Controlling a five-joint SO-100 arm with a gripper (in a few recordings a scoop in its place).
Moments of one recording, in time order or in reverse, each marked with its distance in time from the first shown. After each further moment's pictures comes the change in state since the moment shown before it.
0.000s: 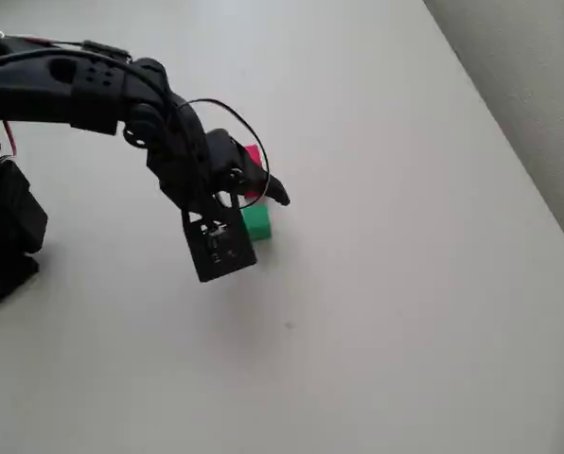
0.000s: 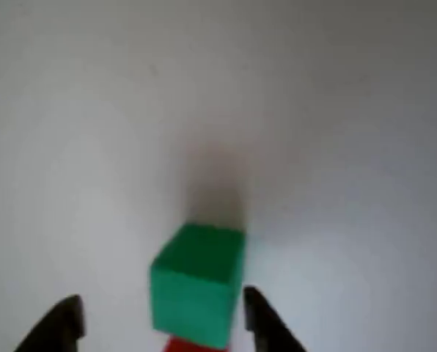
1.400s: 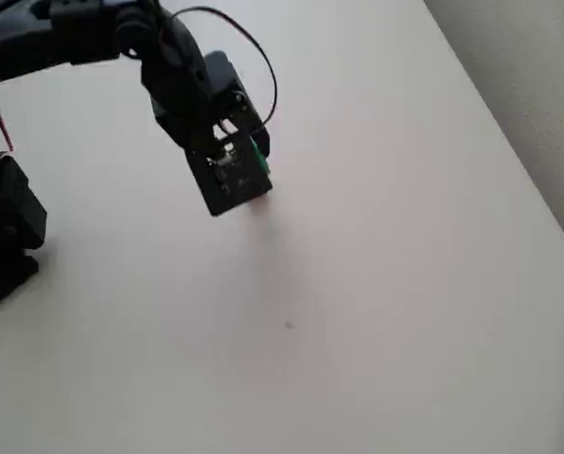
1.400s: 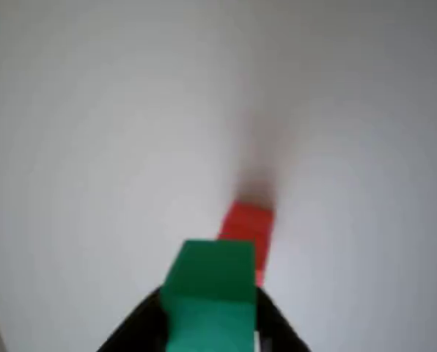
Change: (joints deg) arm -8.8 3.3 -21.4 23.6 1.7
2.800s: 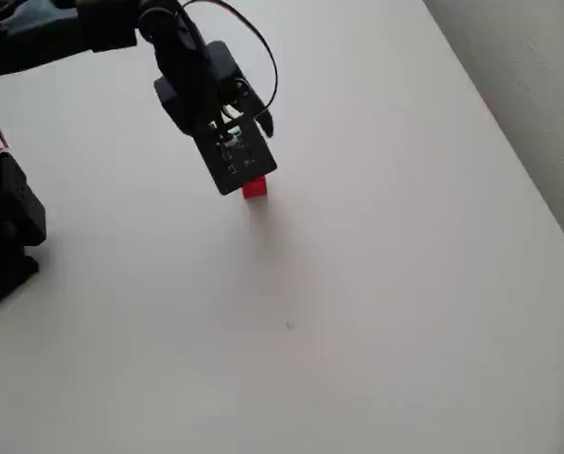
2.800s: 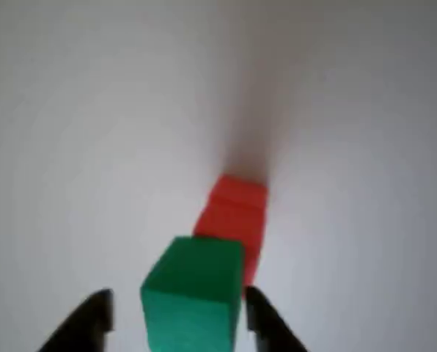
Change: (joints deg) arm -4.1 -4.6 -1.4 0.2 1.2
